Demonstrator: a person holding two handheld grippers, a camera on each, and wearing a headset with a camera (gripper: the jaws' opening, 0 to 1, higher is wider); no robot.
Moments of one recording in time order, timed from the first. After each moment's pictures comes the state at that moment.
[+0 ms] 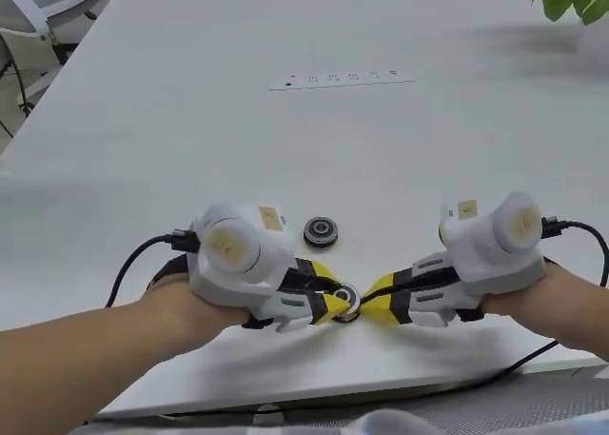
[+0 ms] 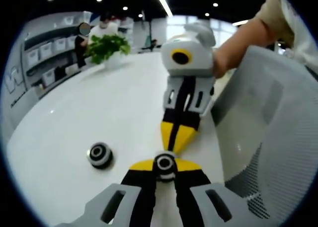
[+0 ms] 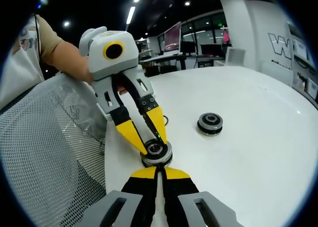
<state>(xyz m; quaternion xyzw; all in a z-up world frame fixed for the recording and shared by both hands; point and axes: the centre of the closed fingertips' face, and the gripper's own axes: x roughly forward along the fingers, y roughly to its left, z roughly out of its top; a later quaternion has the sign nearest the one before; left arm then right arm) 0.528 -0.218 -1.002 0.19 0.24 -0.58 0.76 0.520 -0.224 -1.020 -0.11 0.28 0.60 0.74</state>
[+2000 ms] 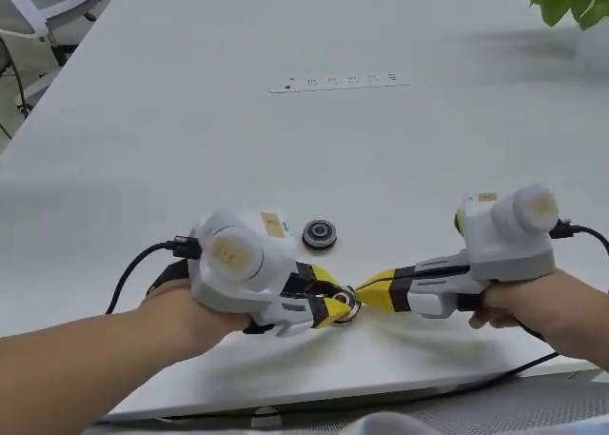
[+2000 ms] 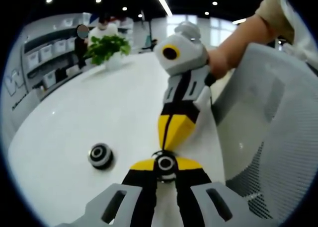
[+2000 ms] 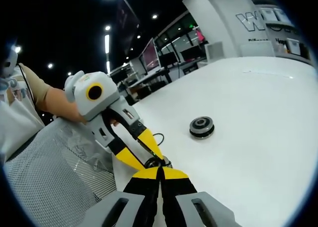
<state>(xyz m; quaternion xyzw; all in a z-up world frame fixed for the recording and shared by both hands) 0.527 -0.218 -1.002 0.20 0.24 -0.57 0.76 0.527 -0.219 -0.999 0.05 0.30 0.57 0.76</state>
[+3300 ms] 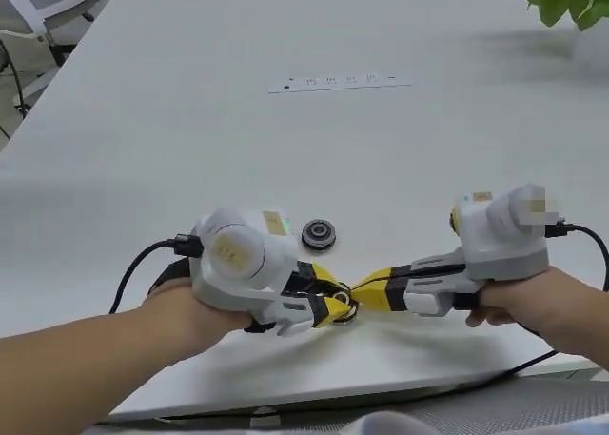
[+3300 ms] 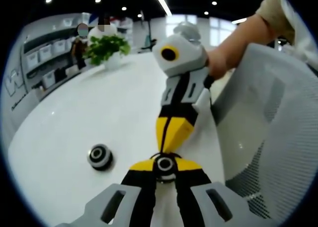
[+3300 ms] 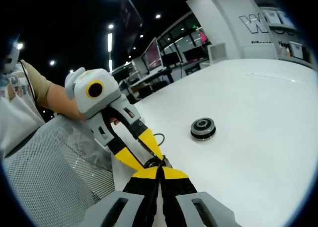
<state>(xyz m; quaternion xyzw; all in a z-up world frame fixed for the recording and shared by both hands) 0.527 -0.220 -1.001 0.20 0.24 -0.57 0.76 0.529 -0.217 -1.000 0.04 0.30 0.58 0.76</state>
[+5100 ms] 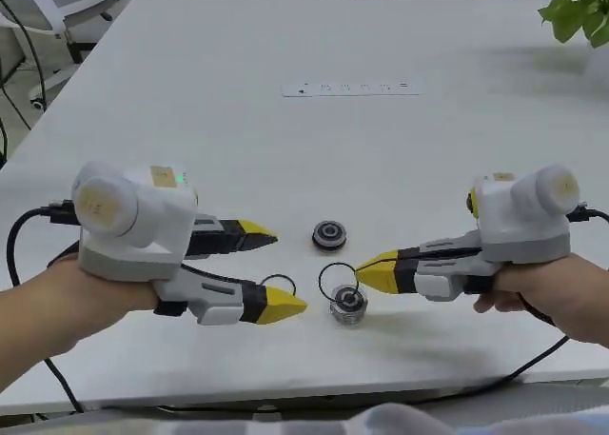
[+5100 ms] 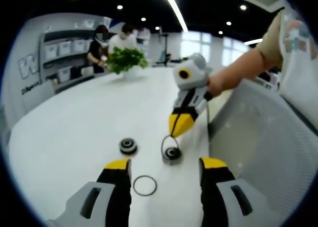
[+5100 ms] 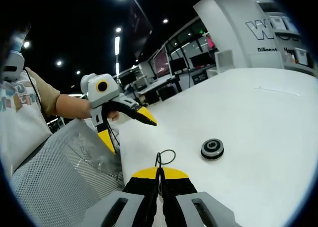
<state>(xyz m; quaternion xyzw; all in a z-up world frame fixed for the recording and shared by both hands) 0.518 -0.146 -0.937 0.11 0.22 -0.55 0.80 0.524 -0.199 -0.955 0.05 0.27 0.60 0.75</state>
